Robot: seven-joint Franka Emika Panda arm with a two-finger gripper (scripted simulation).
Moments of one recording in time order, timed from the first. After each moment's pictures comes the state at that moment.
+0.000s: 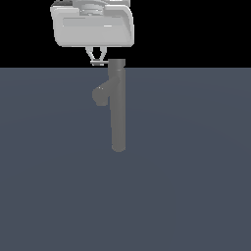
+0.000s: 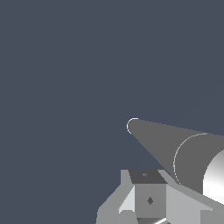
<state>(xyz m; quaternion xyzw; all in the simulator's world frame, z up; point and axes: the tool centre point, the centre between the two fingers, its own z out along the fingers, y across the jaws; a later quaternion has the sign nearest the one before) -0.012 0.077 0.301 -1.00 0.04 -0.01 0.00</state>
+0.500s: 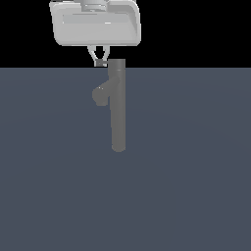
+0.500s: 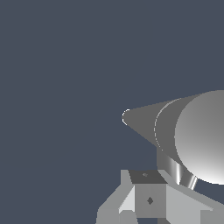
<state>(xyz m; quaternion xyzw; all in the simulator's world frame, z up) -0.040 0.065 0.300 -1.00 0.04 -0.01 0.00</state>
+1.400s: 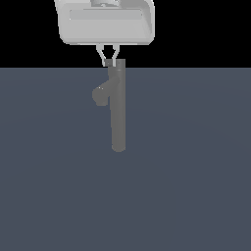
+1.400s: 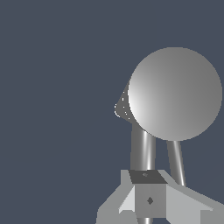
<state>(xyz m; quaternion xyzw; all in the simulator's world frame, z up) -0.065 0.039 0.300 -1.00 0.01 0.00 0.00</state>
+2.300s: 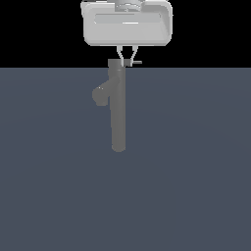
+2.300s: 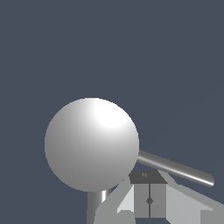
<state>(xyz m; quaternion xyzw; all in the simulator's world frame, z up) -0.040 -0.004 0.300 -1.00 0.02 0.01 0.00</state>
